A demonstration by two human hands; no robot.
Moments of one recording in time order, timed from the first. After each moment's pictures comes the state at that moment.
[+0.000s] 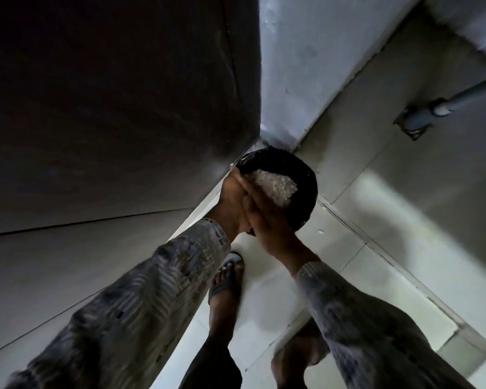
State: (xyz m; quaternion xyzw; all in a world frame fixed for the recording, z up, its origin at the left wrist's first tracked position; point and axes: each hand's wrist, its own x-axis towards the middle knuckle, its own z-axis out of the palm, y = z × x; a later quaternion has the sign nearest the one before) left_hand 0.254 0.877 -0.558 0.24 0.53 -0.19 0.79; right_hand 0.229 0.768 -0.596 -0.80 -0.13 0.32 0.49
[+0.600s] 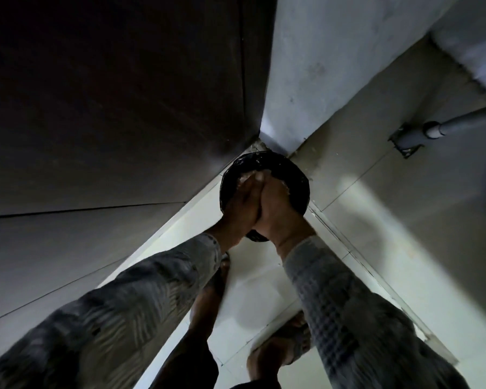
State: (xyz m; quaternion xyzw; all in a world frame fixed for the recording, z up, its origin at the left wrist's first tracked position) left_hand 0.239 0.862 -0.573 0.45 0.50 -0.15 0.72; right_hand 0.282 0.792 -0.553 -0.64 0.24 0.42 0.60
